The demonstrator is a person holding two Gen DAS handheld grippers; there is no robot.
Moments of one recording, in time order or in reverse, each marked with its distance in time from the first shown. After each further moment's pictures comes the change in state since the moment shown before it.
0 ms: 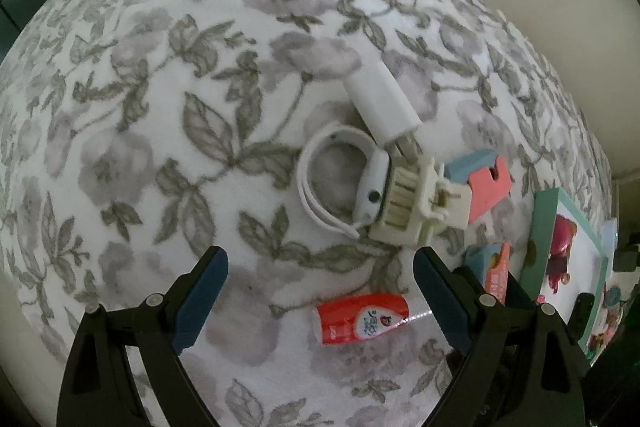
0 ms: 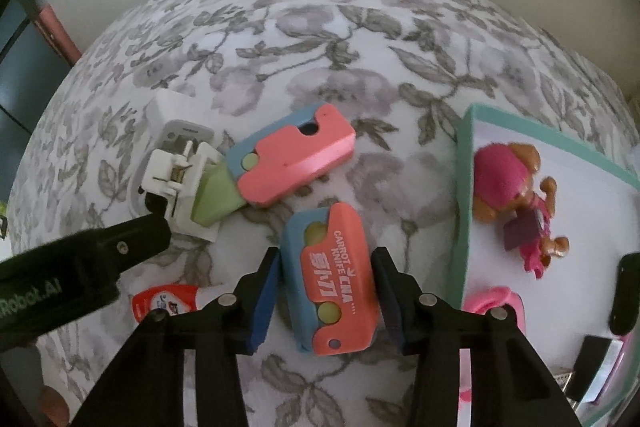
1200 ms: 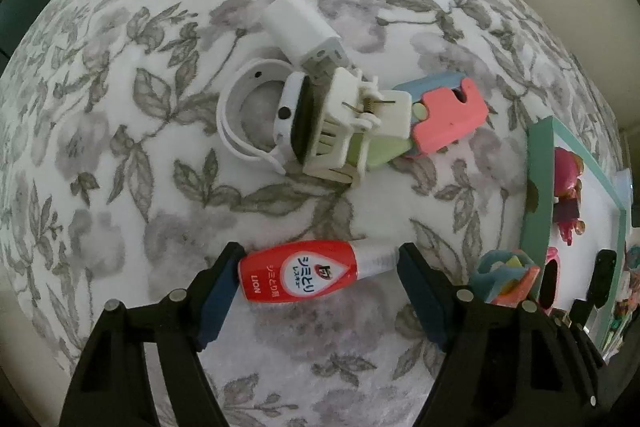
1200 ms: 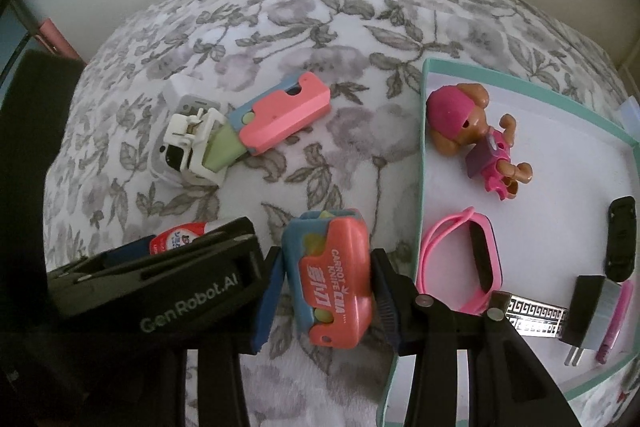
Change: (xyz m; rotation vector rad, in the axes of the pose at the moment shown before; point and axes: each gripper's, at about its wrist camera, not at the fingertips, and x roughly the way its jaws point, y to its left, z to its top) left arm 0.019 -0.060 -0.051 0.106 0.020 0.046; right arm -0.035 -0.015 -0.035 0.036 0.035 0.047
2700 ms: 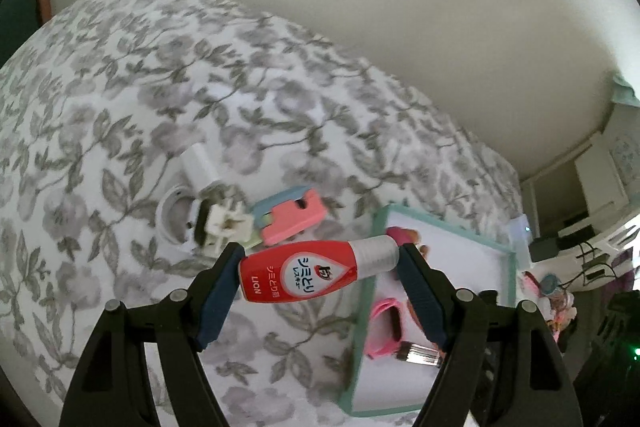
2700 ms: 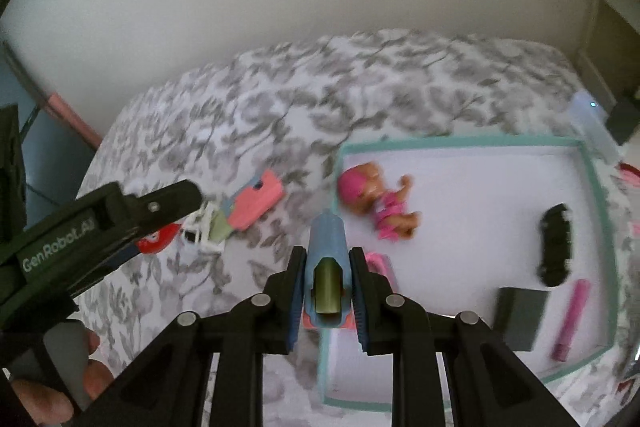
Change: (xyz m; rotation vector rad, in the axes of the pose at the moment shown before) left arm -0.108 -0.032 0.019 0.024 -0.251 -0.296; right arm -0.089 -0.070 0.011 0.165 -0.185 0.057
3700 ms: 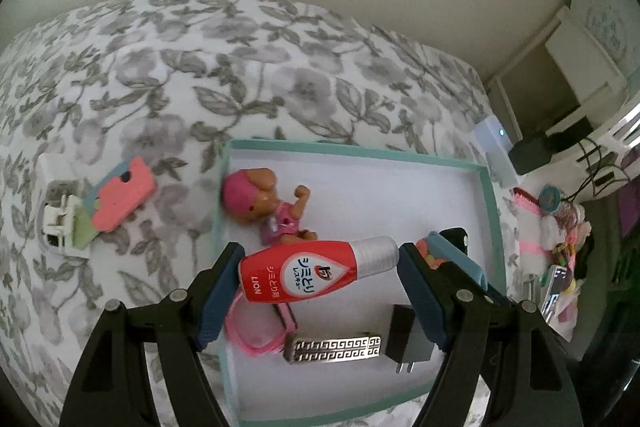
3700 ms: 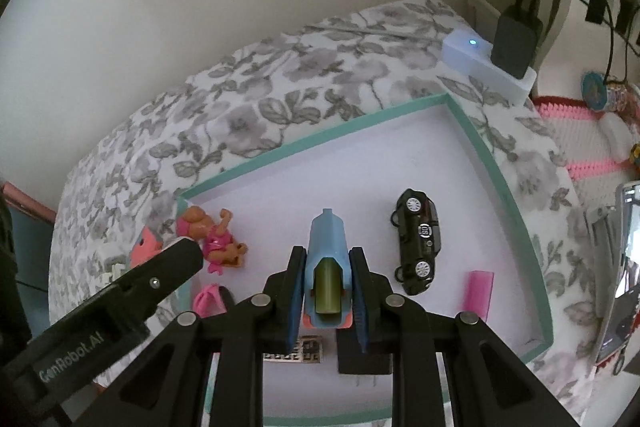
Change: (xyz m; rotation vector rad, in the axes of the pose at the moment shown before) left arm 0.075 -0.131 -0.041 0.277 0.184 -0.012; right arm -0.006 -0.135 0.008 0.271 0.013 -0.129
